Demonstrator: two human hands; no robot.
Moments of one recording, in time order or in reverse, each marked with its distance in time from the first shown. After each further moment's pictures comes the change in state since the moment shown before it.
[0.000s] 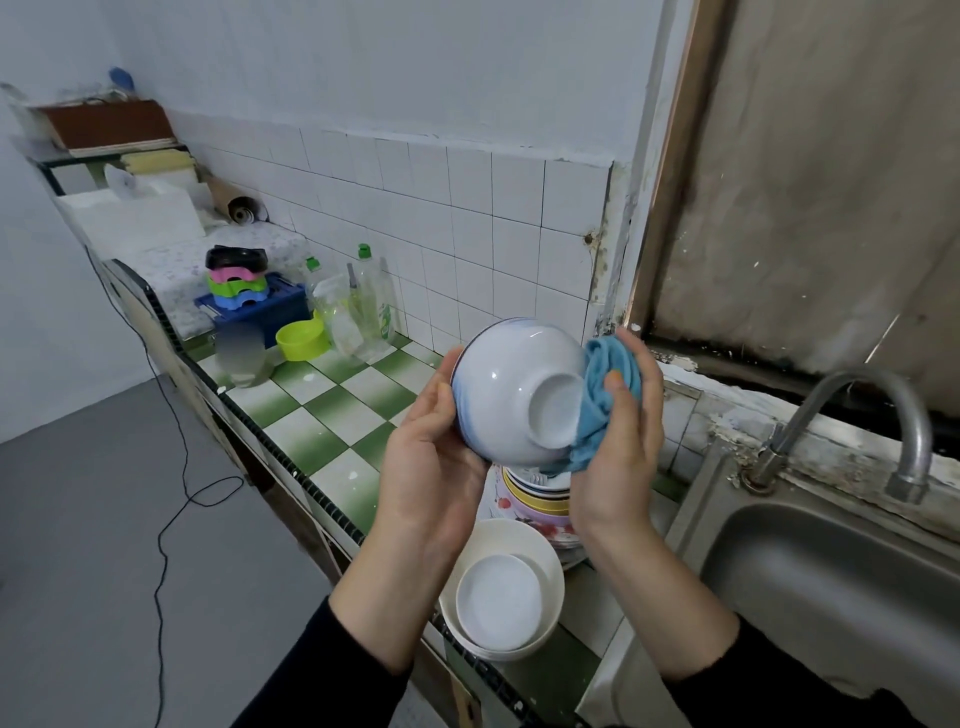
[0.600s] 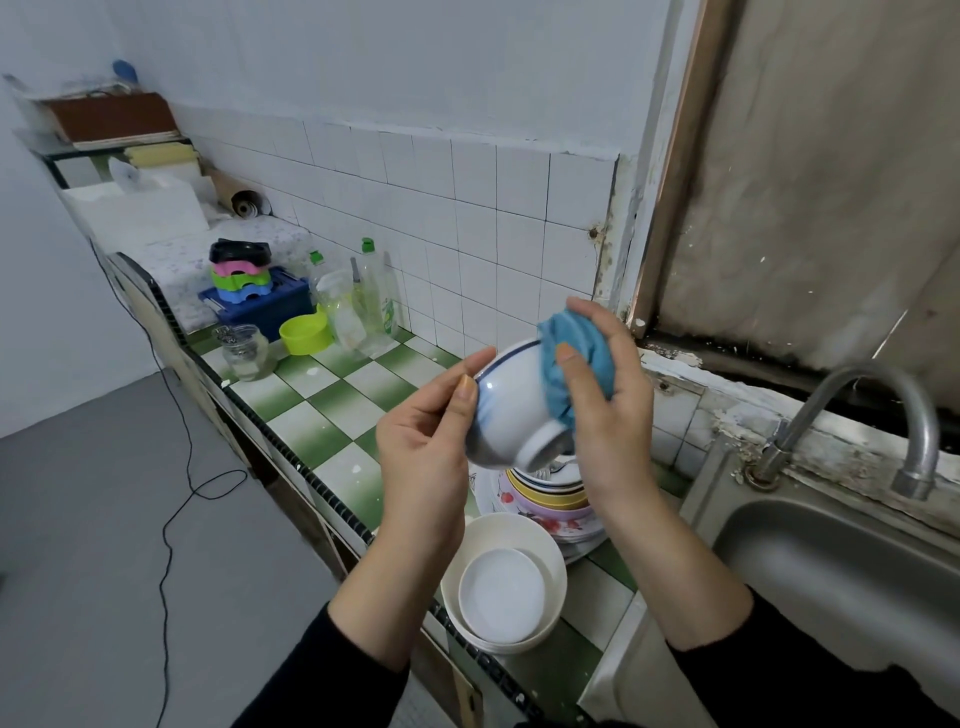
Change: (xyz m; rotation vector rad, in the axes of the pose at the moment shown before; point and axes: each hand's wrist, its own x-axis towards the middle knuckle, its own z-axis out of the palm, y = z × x) left_hand -0.009 -0.002 -0.010 0.443 -0.072 0.363; right_hand 0.012 -0.015 0.008 -0.334 -0.254 -0.102
